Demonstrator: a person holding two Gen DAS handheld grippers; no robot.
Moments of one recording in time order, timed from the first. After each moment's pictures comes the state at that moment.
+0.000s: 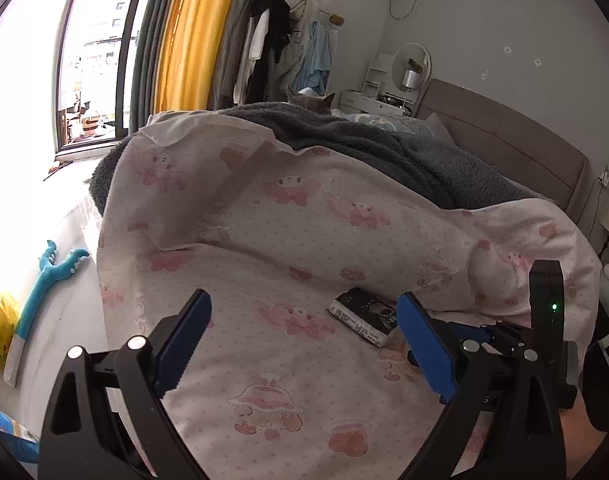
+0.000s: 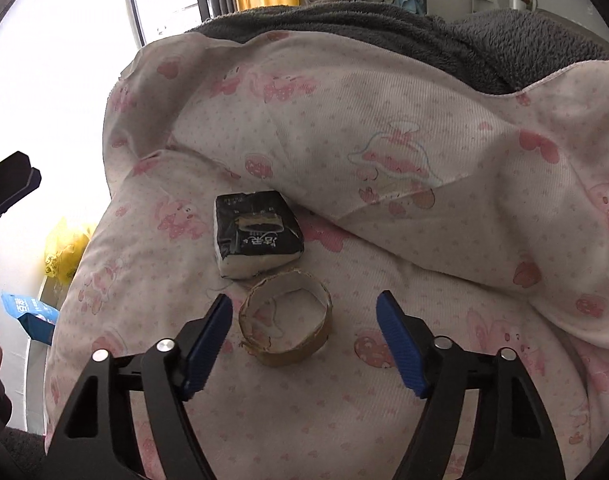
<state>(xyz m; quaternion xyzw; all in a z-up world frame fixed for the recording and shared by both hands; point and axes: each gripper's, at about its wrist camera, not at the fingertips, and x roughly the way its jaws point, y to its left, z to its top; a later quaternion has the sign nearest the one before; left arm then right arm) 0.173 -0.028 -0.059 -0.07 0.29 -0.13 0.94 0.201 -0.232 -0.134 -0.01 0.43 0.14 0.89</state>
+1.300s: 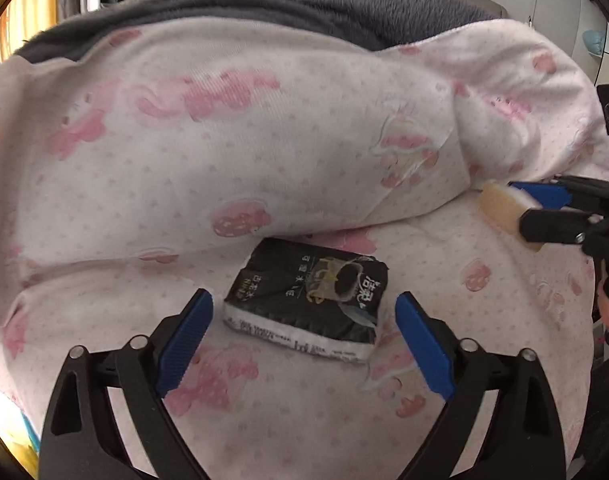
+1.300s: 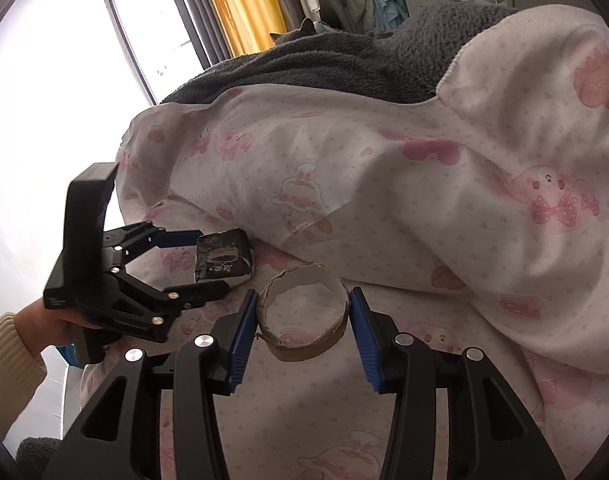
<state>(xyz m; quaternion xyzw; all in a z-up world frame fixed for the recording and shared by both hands) 0.278 -0.127 -0.143 0.11 0.42 -0.32 0.84 0.191 -0.315 -0.098 0.08 0.40 0.17 0.90</state>
